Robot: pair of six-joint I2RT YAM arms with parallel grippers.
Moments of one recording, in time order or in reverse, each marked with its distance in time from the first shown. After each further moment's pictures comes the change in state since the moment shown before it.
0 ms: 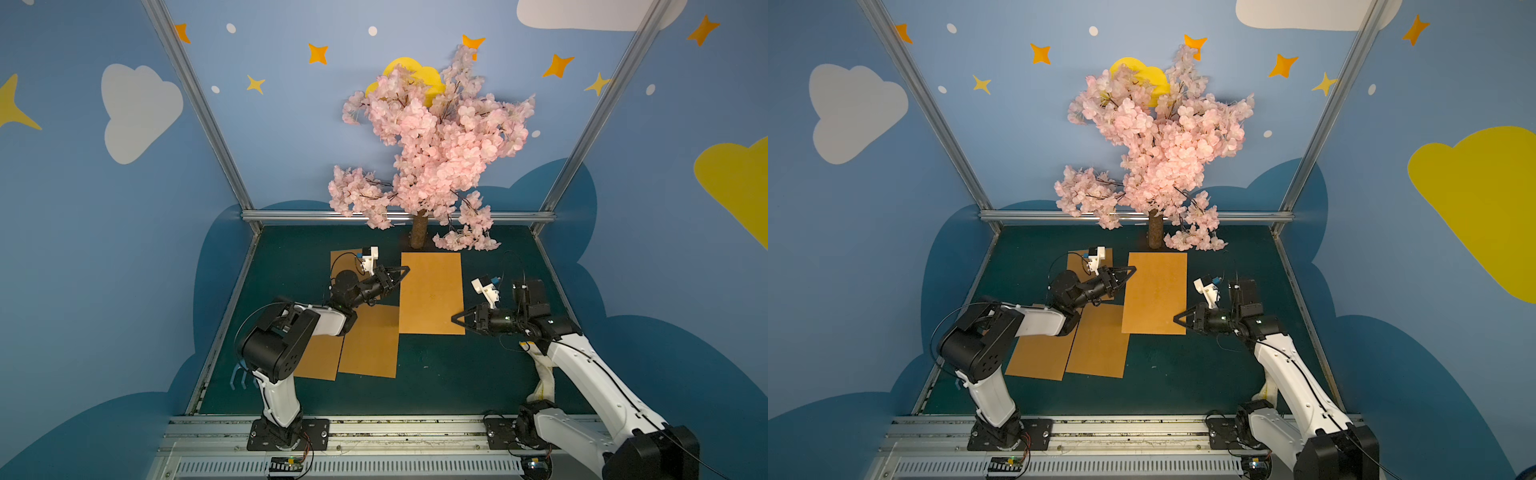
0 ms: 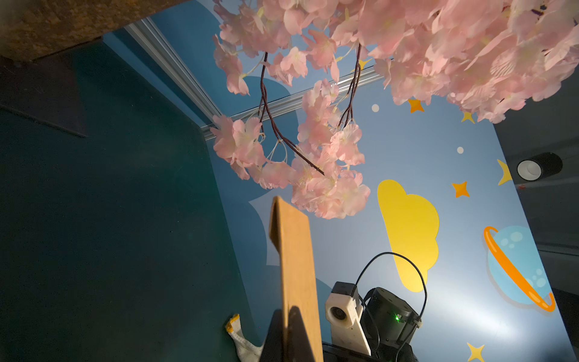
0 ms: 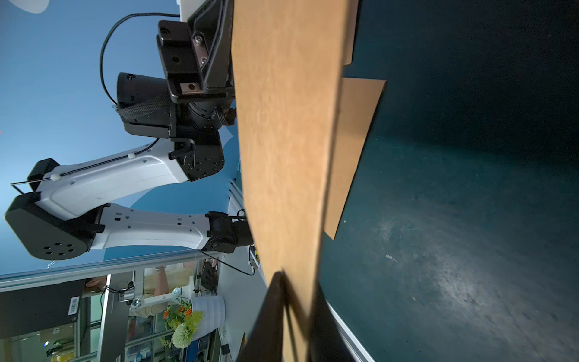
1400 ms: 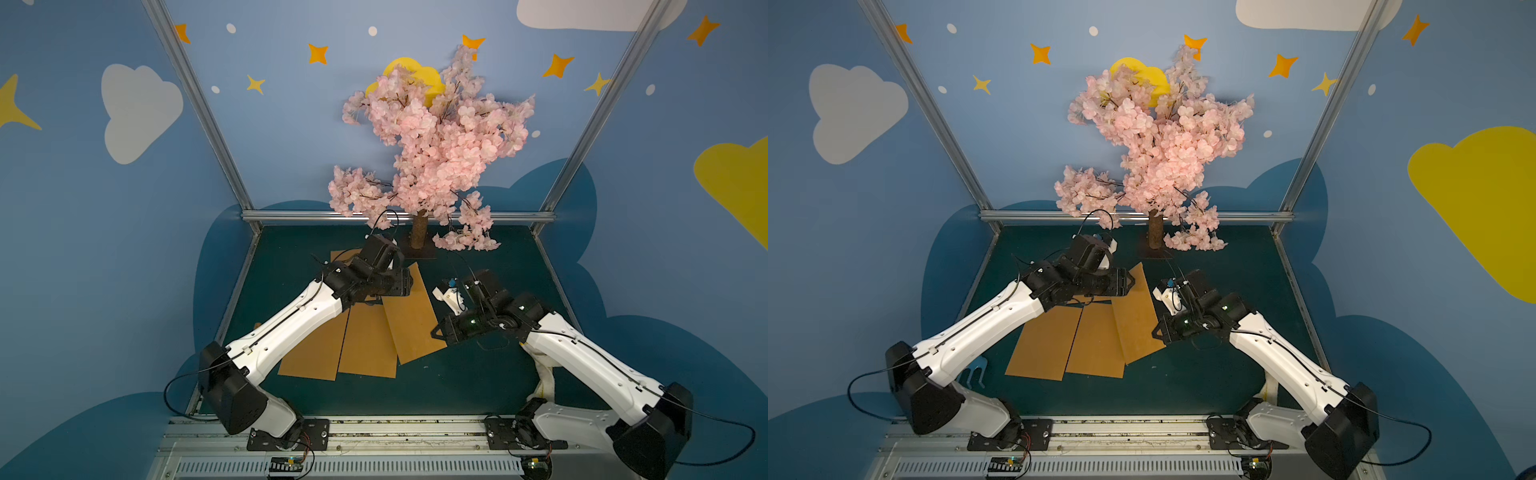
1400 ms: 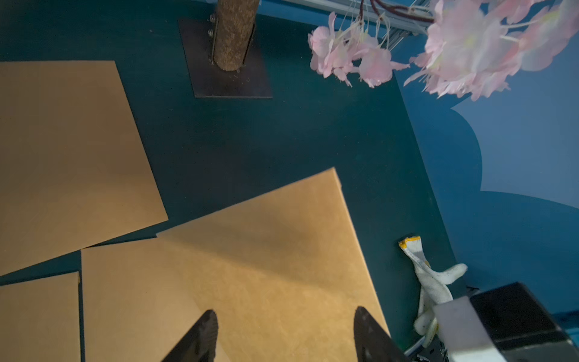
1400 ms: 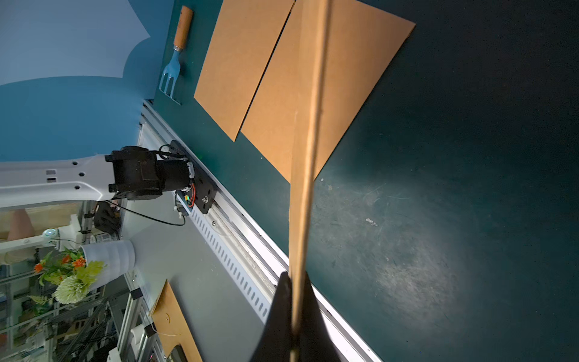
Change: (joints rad) left arm -0.252 -0.307 0.732 -1.964 -0.584 0.750; right arm 0.452 0.182 0.325 -0.332 0.460 -0.151
